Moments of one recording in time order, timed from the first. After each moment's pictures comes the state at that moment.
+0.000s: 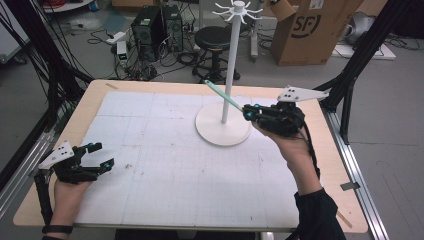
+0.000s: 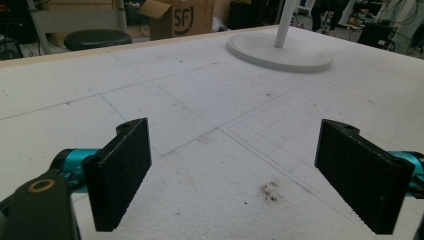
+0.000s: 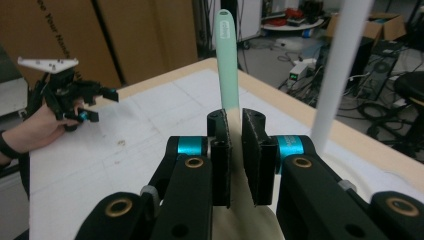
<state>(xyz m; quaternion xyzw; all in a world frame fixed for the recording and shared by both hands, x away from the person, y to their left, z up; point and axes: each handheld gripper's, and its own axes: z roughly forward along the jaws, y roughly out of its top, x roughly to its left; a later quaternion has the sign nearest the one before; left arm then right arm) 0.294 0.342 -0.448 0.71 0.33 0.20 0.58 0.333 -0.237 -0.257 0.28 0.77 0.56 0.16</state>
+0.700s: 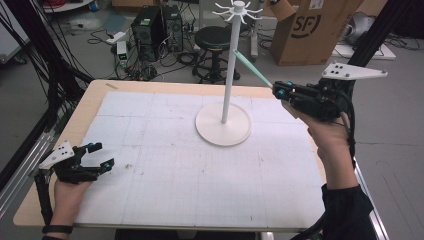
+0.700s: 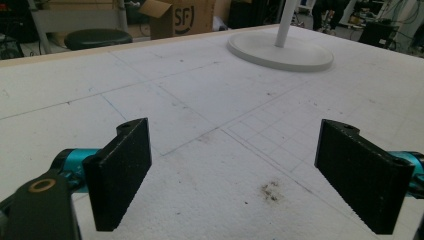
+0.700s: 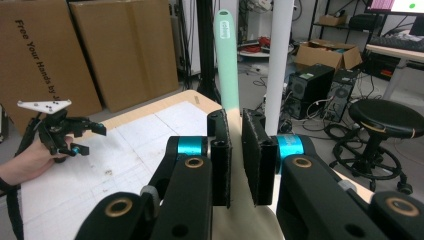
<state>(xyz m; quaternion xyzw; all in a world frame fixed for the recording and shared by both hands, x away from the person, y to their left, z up) 0.294 0.342 -0.448 0.71 0.33 0.21 0.58 0.317 -0.281 -0.188 0.29 0.74 0.58 0.20</state>
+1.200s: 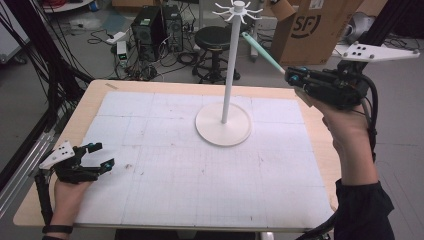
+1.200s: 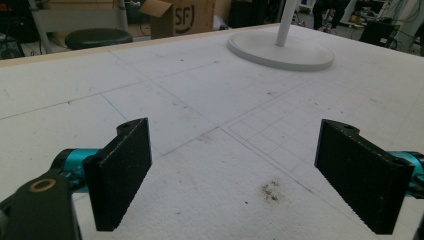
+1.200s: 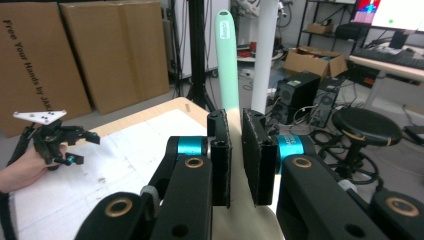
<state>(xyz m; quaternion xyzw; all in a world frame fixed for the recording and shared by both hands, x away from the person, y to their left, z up) 0.295 0.341 -0.448 0.71 0.33 0.21 0.58 0.309 -0.290 -0.147 0.29 0.74 0.57 0.23</state>
